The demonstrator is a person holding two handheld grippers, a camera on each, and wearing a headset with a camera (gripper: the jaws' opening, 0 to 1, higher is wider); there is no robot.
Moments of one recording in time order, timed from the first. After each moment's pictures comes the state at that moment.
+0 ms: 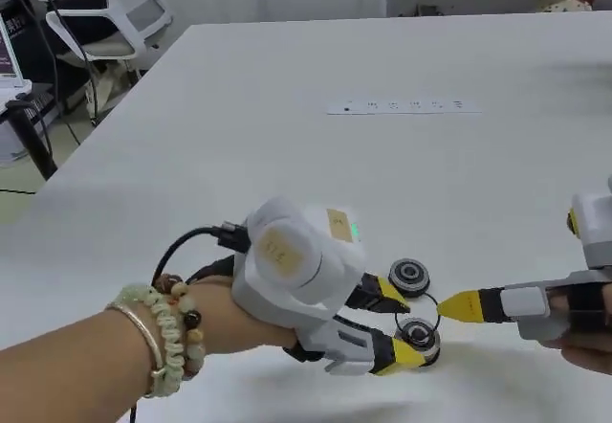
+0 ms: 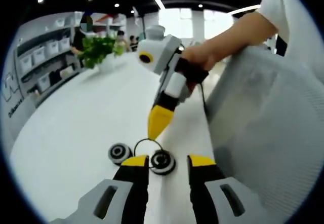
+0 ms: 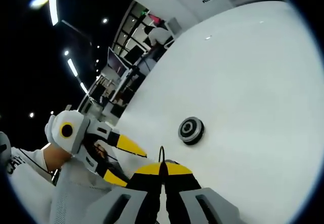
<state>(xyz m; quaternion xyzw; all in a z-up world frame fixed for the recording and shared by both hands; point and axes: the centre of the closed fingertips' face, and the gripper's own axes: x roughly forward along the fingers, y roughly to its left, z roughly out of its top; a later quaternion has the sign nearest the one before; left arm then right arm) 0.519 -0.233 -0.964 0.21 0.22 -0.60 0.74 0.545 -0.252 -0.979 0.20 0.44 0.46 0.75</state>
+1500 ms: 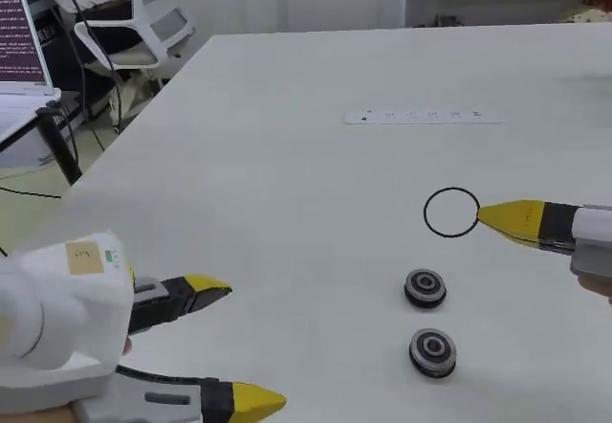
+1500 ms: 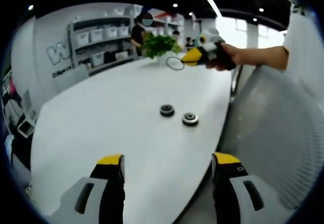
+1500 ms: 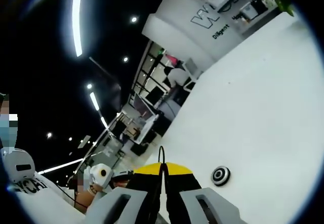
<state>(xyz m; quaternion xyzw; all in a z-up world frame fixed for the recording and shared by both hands) 0.485 -0.093 -0.947 0.13 0.25 -0.41 0.87 0.571 -0.250 -0.871 0.31 0.28 0.48 0.77</state>
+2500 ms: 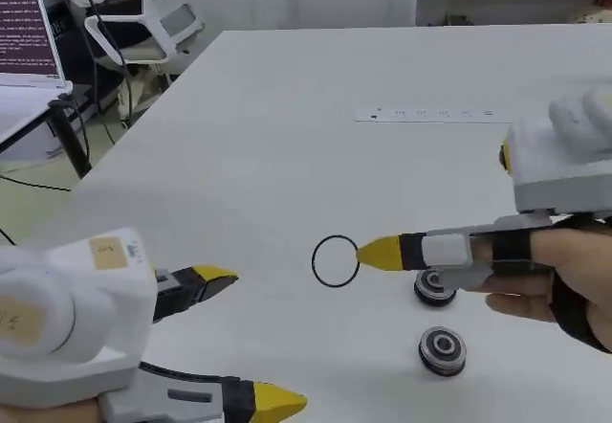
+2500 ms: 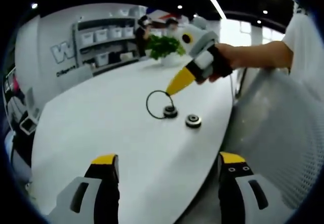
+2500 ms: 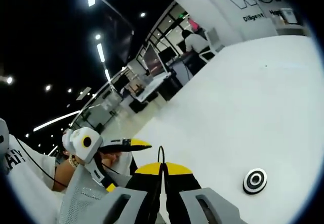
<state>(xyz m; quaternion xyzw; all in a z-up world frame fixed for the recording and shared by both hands) 0.491 -0.088 -0.946 0.13 0.24 -0.39 0.88 0.540 -0.141 -0.917 0.14 0.36 0.56 0.74</state>
